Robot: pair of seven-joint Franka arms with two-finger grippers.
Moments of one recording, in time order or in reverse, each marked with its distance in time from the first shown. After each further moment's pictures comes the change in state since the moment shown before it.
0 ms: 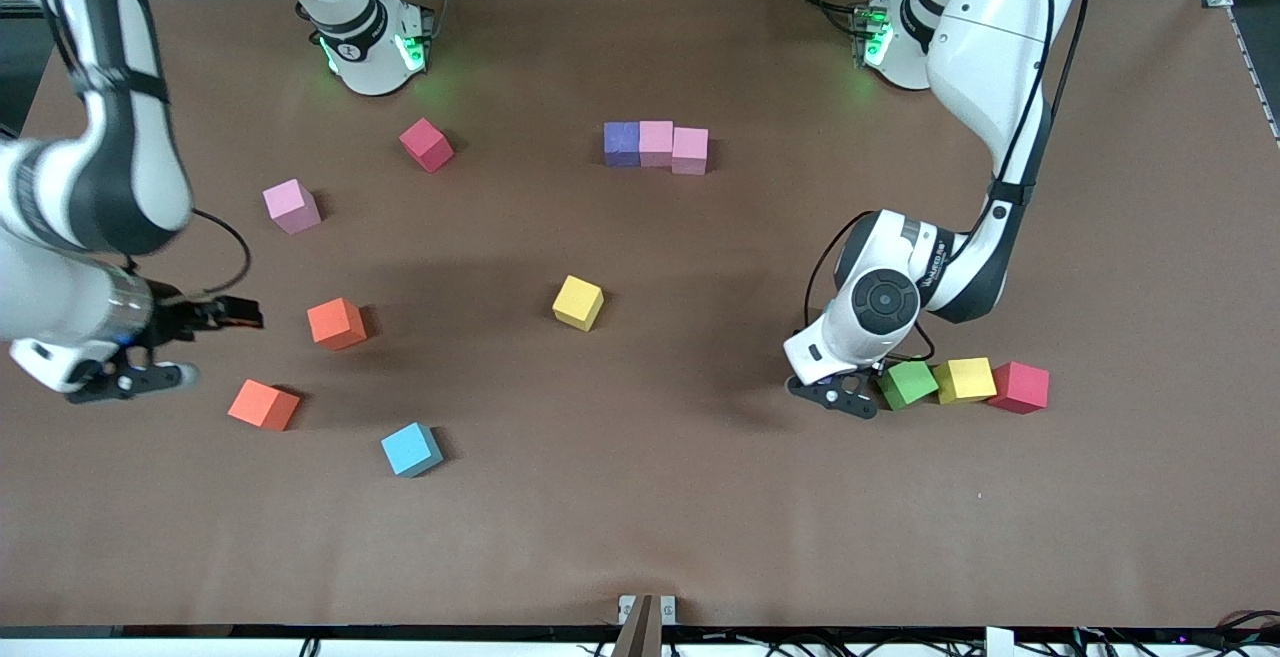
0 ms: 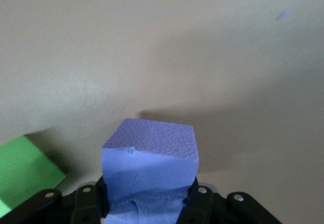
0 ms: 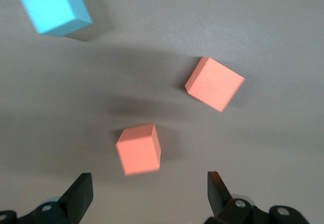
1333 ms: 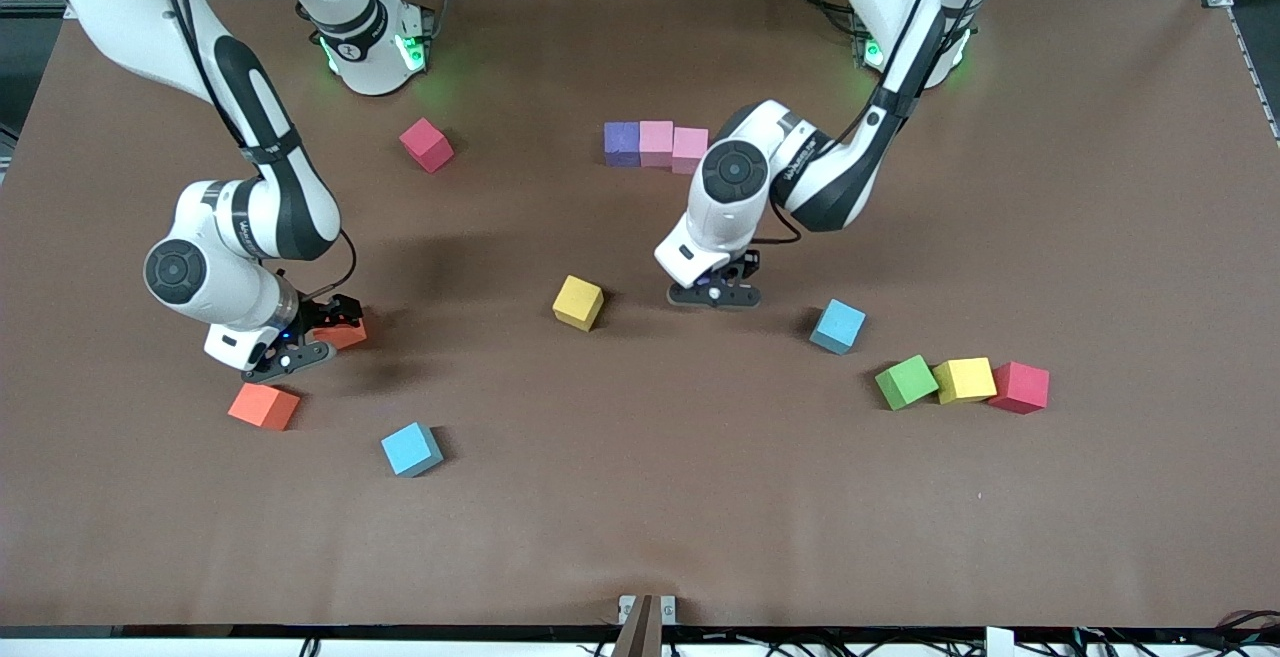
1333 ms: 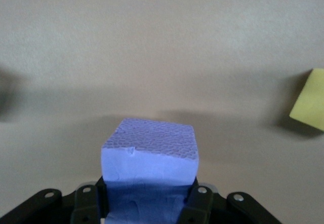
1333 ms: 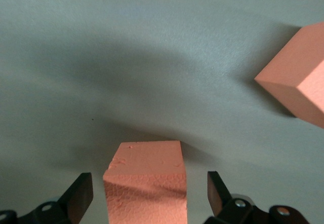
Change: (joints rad) left arm -0.285 -0.168 -0.043 -0.168 -0.060 -0.010 -0.553; right arm 0.070 0.043 -0.001 -0.382 0.000 0.459 -0.116
